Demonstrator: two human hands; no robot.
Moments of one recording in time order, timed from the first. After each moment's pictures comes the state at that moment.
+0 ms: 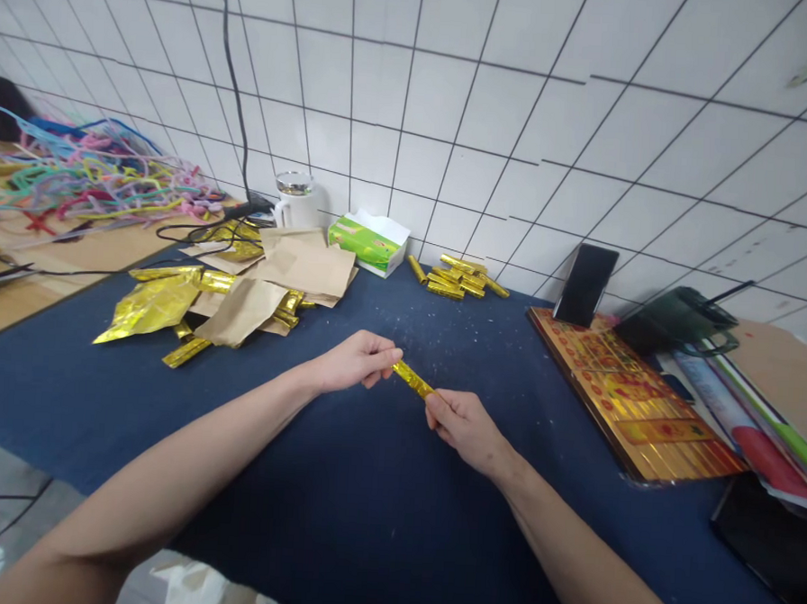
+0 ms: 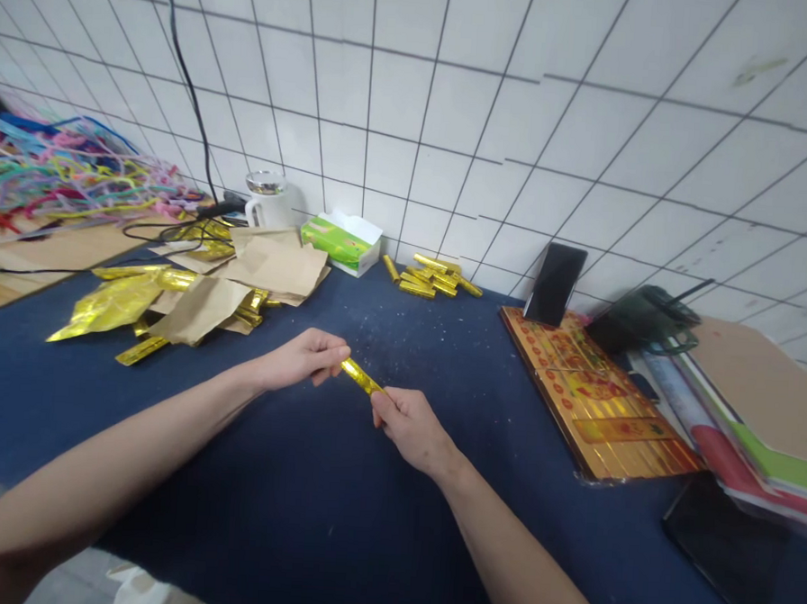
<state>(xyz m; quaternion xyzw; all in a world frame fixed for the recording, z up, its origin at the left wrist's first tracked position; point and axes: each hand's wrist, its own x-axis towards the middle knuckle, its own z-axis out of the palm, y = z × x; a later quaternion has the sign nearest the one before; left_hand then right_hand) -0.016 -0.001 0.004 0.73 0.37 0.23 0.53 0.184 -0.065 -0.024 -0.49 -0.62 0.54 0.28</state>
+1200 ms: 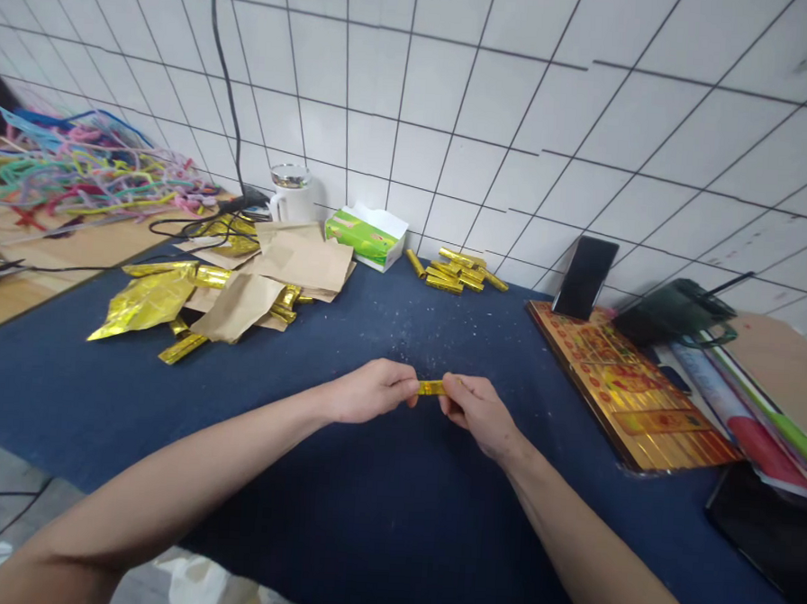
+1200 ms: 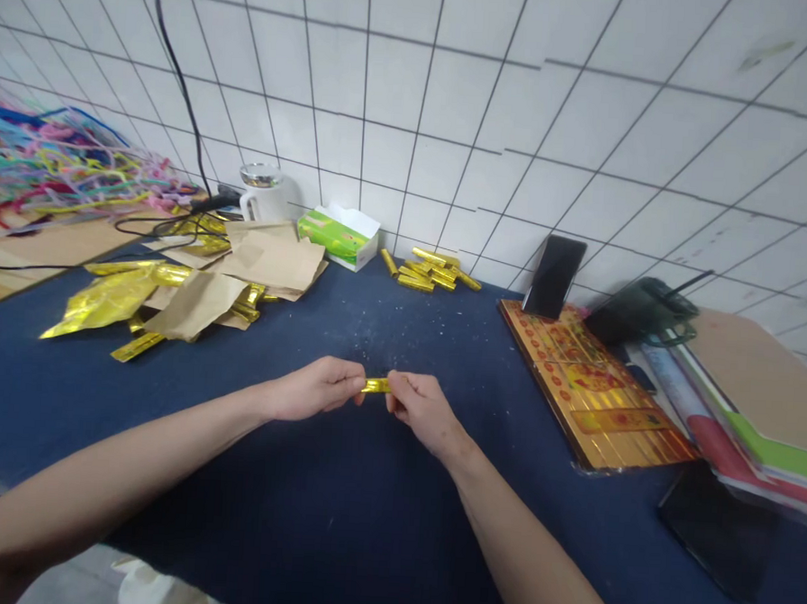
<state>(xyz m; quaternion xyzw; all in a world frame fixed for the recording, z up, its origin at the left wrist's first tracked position) 0.005 -0.030 -0.001 0.79 0.34 0.14 0.50 0.192 -0.060 -0.024 -0.49 -0.59 0.54 0.33</state>
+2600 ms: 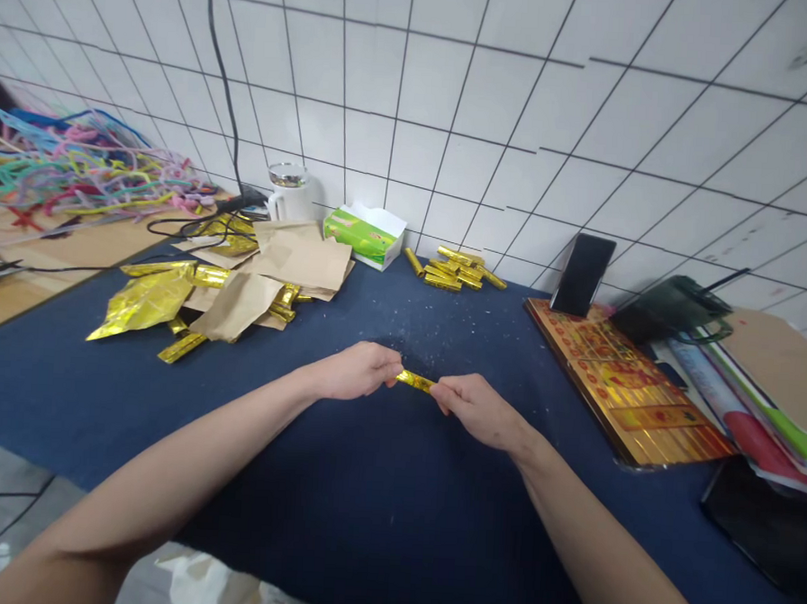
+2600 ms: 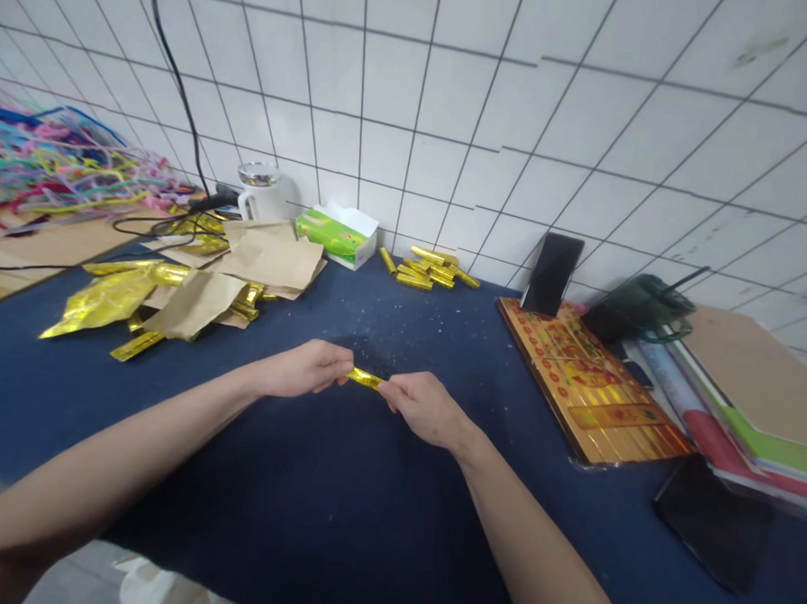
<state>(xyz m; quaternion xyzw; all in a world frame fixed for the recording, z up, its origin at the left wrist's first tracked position) -0.011 -0.008 0.004 0.85 0.35 0.11 0.39 0.204 -0.053 -0.005 -0.51 -0.77 0.36 0.15</state>
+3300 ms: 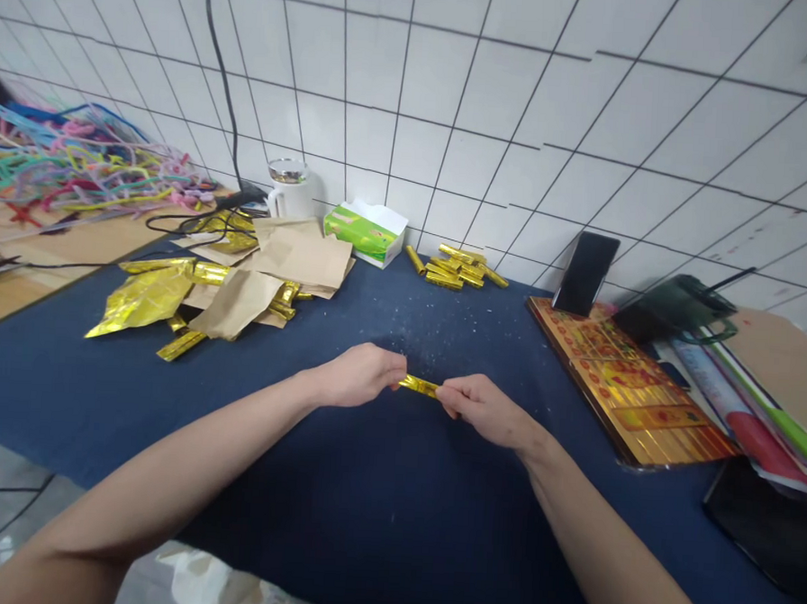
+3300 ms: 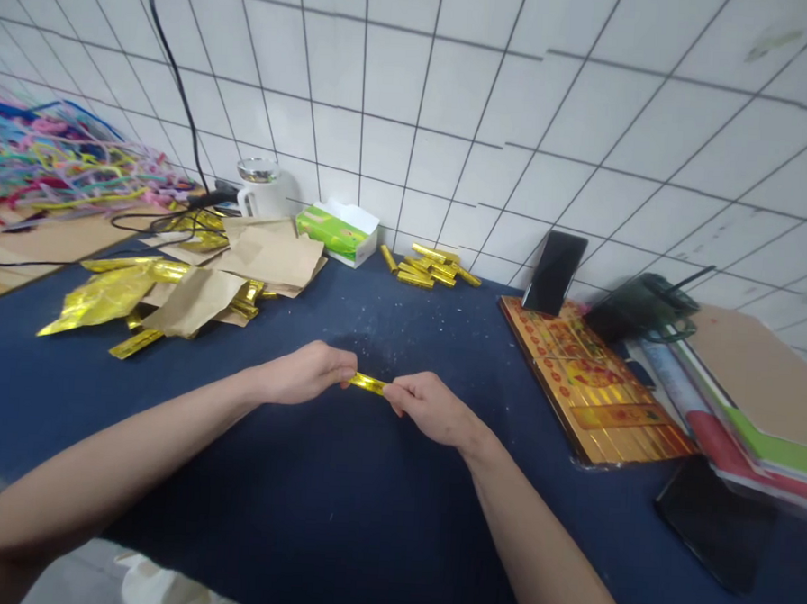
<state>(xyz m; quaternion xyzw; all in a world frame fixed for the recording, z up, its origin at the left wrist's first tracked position) -0.008 -0.013 0.001 0.88 0.33 0.11 0.32 0.213 -0.049 -0.012 -0.46 -0.74 0.45 0.18</state>
